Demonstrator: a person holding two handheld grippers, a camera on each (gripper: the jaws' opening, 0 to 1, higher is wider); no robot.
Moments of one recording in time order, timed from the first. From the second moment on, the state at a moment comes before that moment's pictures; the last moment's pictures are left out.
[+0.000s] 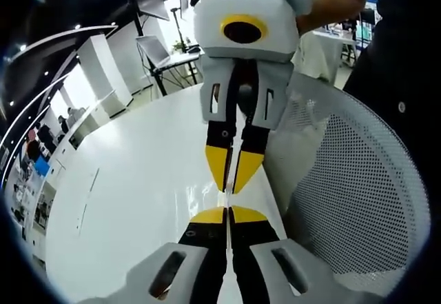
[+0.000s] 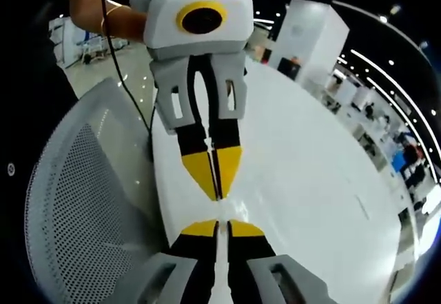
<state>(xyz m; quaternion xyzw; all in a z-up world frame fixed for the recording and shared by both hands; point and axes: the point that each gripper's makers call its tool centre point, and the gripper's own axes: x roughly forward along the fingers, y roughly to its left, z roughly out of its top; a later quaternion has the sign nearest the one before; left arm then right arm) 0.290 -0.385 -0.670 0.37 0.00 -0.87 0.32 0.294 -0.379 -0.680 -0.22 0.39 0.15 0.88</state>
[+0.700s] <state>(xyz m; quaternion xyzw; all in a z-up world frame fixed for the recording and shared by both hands) 0.290 -0.382 -0.667 0.37 0.02 -0.87 0.33 0.292 -0.377 -0.678 -0.20 0.38 0.15 0.89</state>
